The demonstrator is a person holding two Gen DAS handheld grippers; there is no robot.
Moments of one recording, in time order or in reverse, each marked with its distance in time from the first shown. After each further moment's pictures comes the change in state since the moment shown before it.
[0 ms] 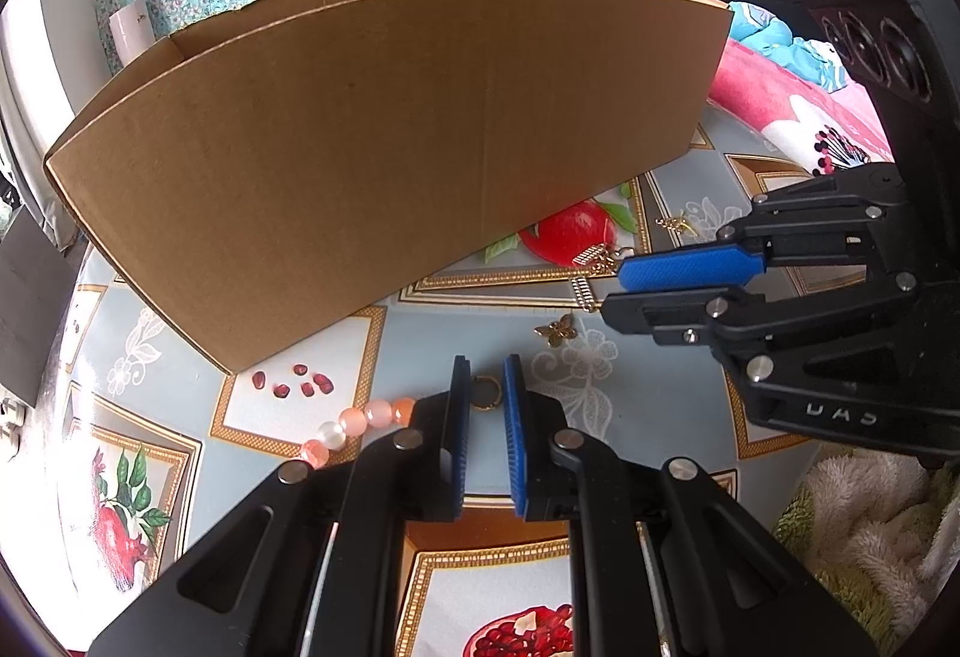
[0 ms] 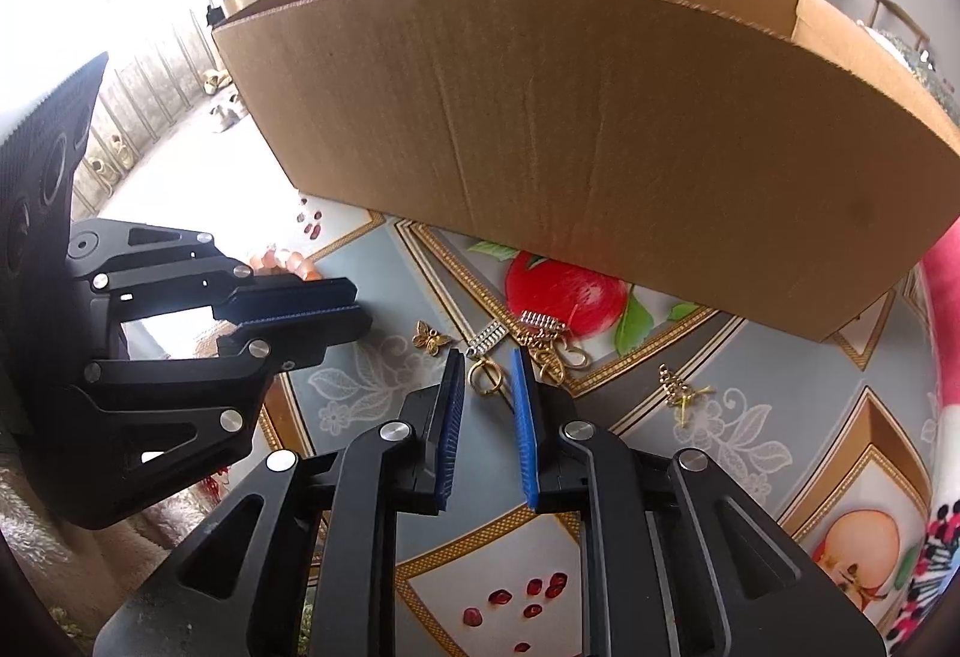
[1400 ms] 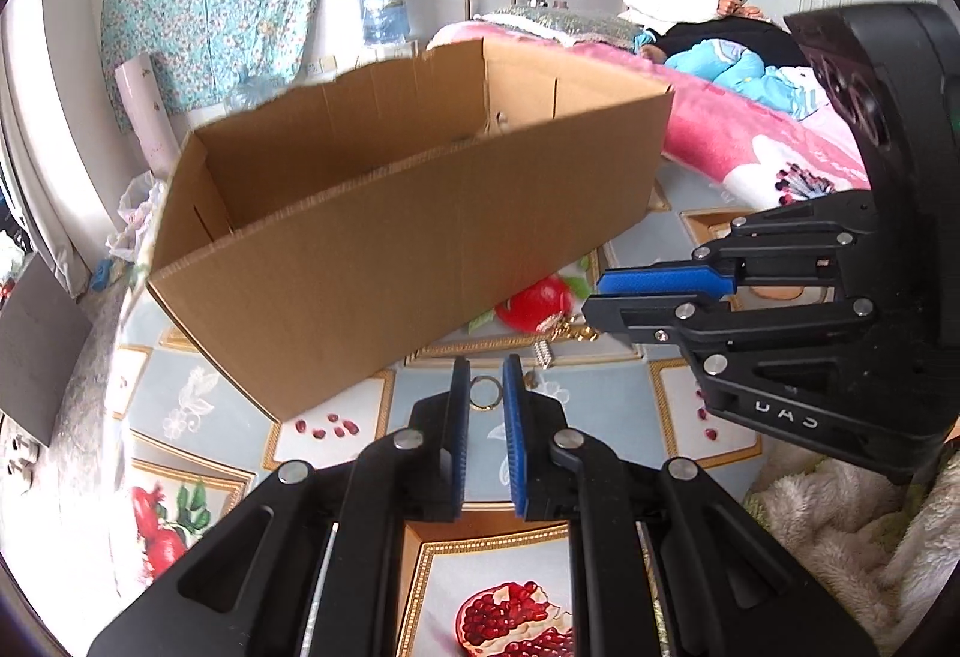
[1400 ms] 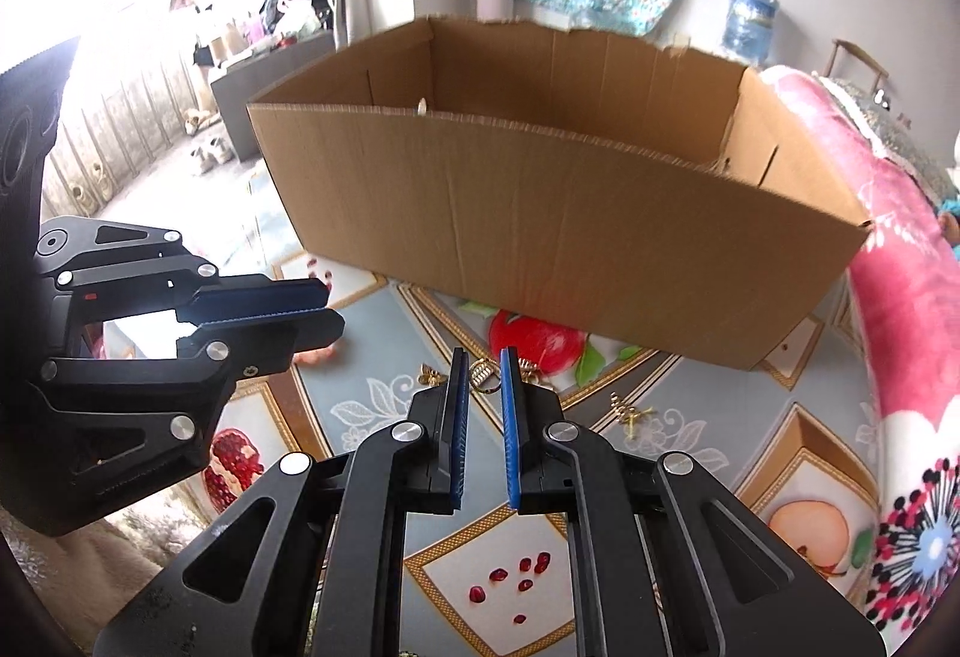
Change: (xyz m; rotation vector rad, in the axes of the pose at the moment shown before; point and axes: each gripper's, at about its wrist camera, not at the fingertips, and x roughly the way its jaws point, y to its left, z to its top) left arm -0.053 -0.016 0.012 0.057 -0.136 0.020; right arm -0.049 0.013 -0.022 0.008 -0.175 -0.097
